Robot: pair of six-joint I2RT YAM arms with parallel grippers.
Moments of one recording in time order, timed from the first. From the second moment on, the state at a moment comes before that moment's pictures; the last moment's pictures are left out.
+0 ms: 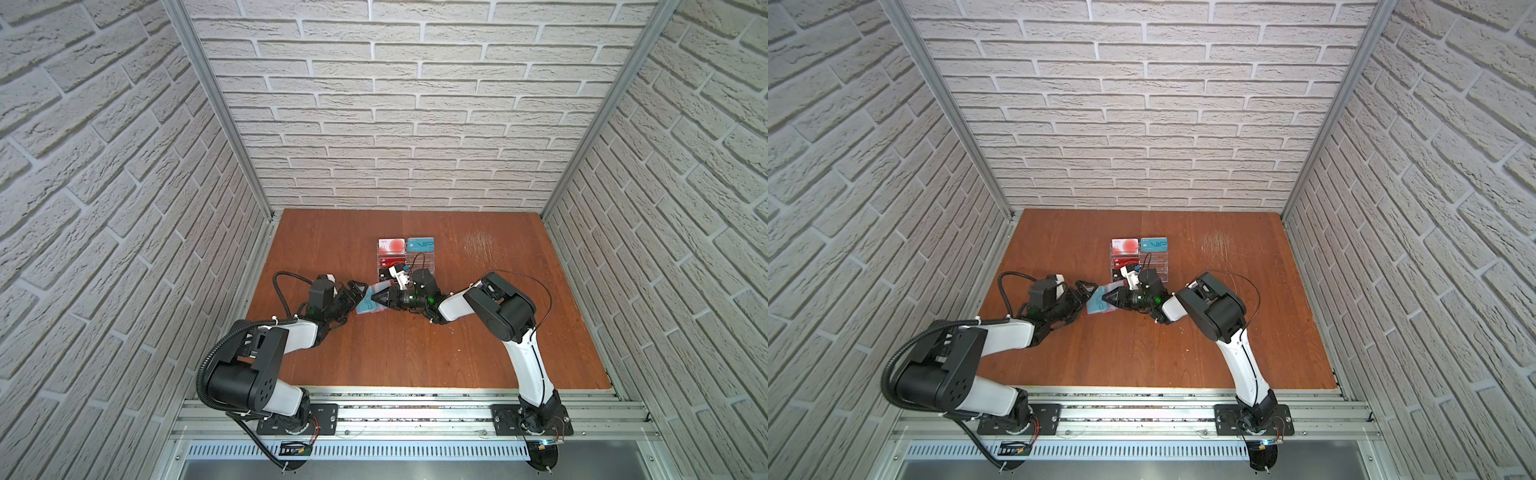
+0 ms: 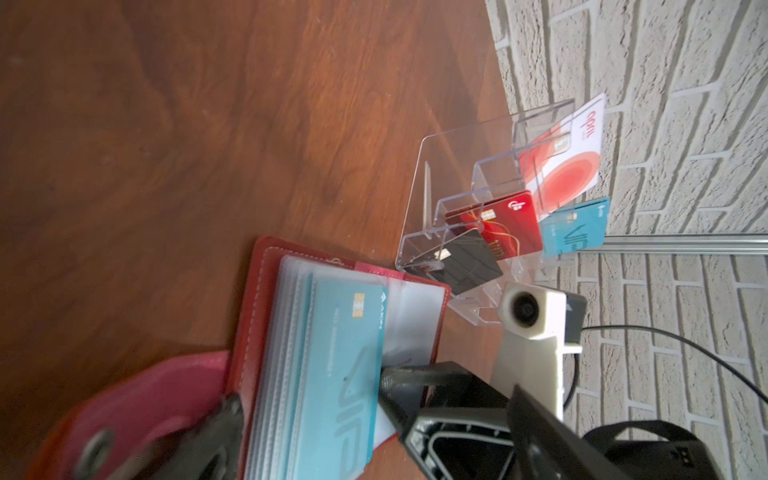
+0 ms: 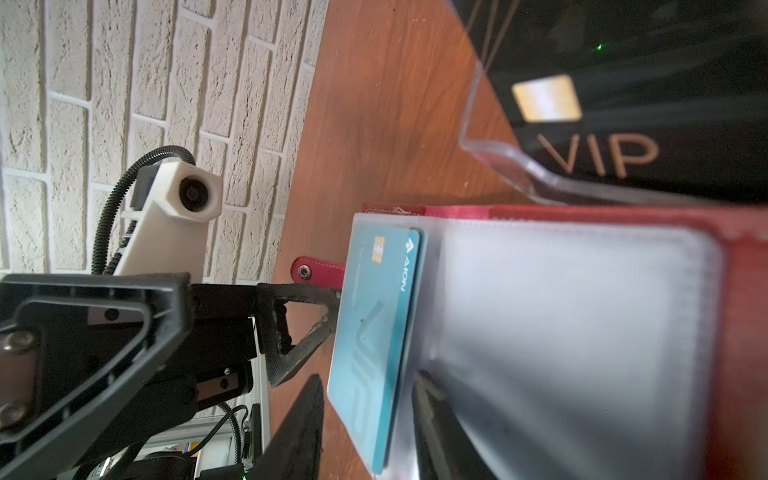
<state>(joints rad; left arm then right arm) -0.25 1.47 0.41 0.48 0.33 -1.03 0.63 2.23 1.08 0.73 -0.62 0.97</state>
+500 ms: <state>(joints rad) -0.25 1.53 0.42 0.57 0.33 -1.04 0.65 2.24 1.09 0.77 -0.61 1.01</state>
